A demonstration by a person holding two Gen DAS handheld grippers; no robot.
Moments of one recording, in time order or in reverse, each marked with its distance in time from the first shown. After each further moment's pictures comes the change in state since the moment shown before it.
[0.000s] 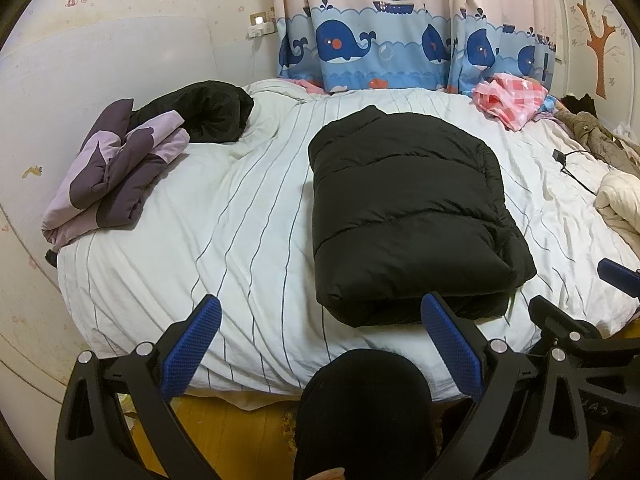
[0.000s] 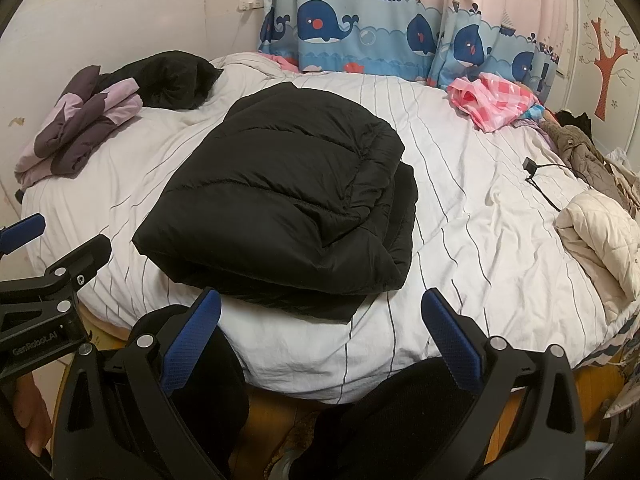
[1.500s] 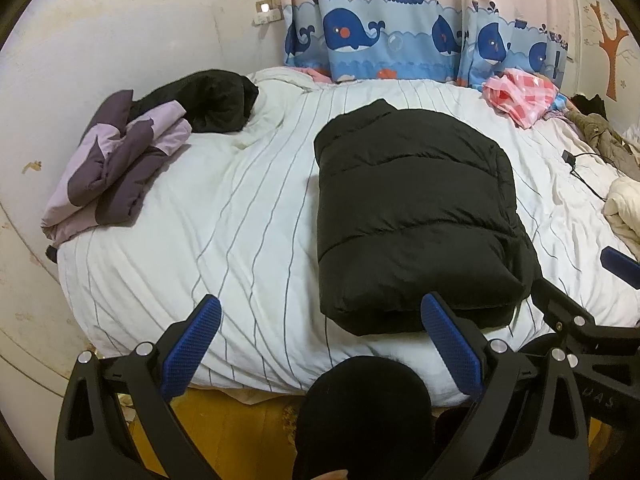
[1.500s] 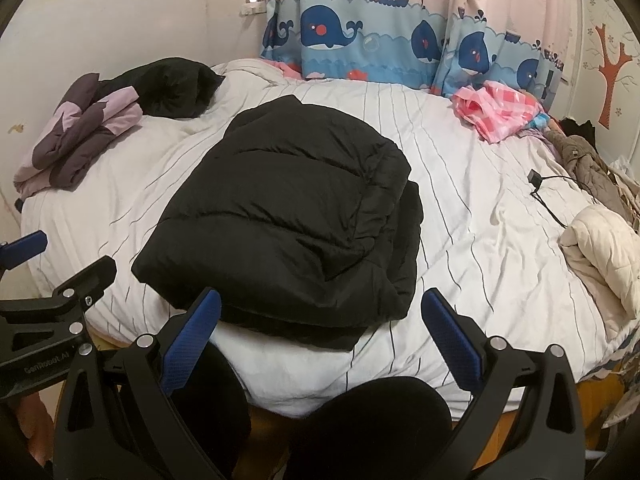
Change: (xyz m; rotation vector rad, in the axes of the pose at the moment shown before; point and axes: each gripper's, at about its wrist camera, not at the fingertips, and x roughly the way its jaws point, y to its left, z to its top) left arm 0.015 0.003 0.011 -0.028 0.056 0.003; right arm 0.015 0.002 0.024 -0.014 -0.010 0.007
